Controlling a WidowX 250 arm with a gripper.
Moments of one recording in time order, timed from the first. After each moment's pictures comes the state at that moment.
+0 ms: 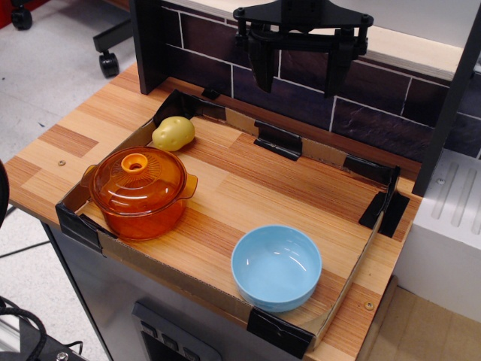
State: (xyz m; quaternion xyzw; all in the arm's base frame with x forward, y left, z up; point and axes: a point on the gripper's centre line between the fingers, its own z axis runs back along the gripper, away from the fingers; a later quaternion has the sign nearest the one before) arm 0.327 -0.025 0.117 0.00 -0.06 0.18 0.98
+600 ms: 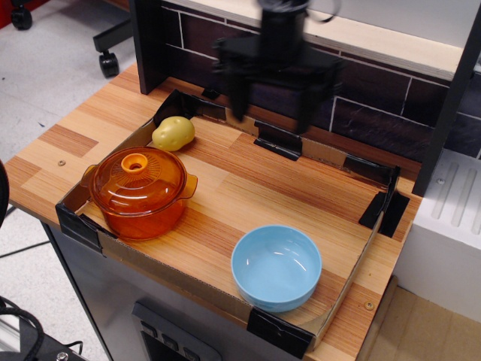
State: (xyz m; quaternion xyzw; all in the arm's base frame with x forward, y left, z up) arm 0.299 -0.003 0.093 0.02 -0.03 0.11 0.99
